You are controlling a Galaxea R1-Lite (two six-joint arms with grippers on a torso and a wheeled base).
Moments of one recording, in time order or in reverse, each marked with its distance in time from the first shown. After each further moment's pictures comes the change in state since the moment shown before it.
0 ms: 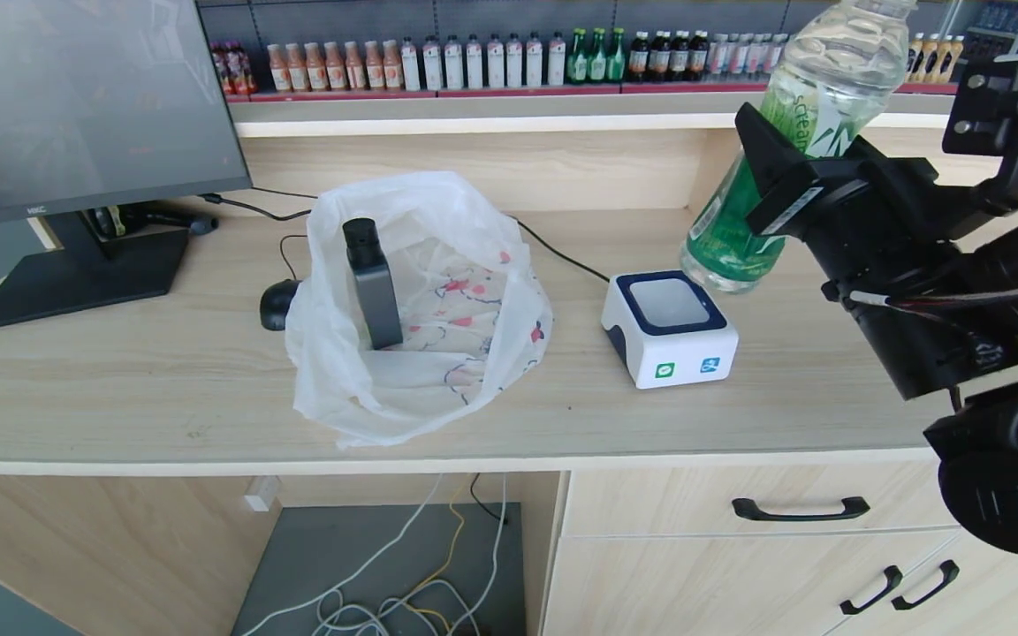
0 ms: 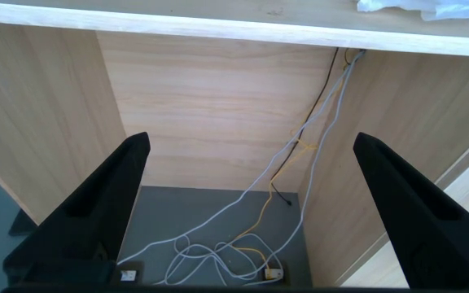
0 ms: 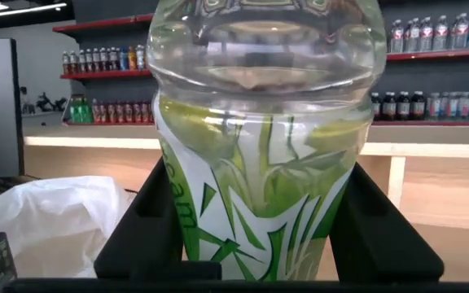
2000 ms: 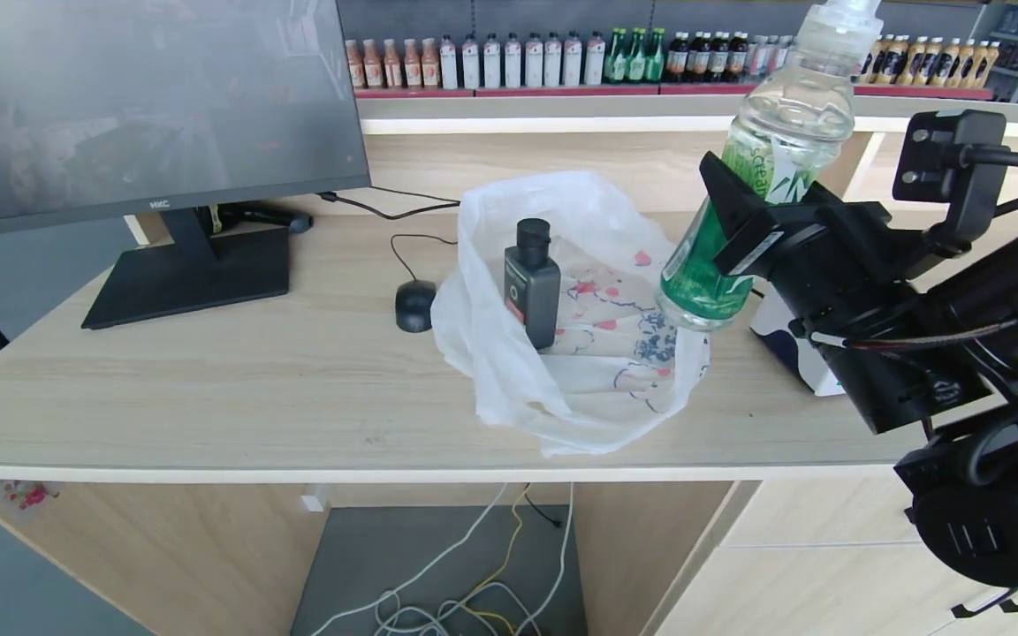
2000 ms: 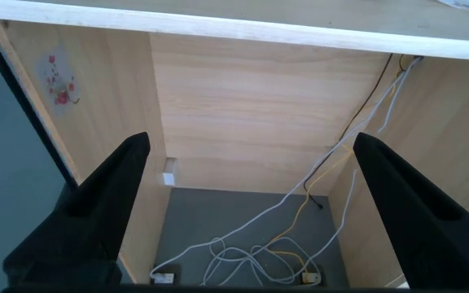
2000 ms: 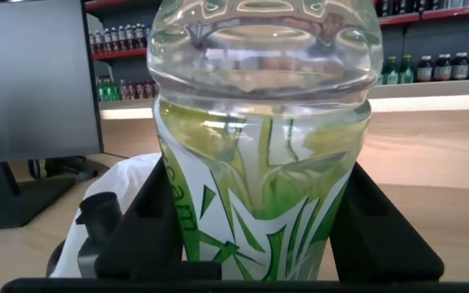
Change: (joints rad) left arm 0.000 0.000 0.000 0.000 0.000 -0.004; right arm 0.030 0.040 0.057 -0.031 -0.010 0.042
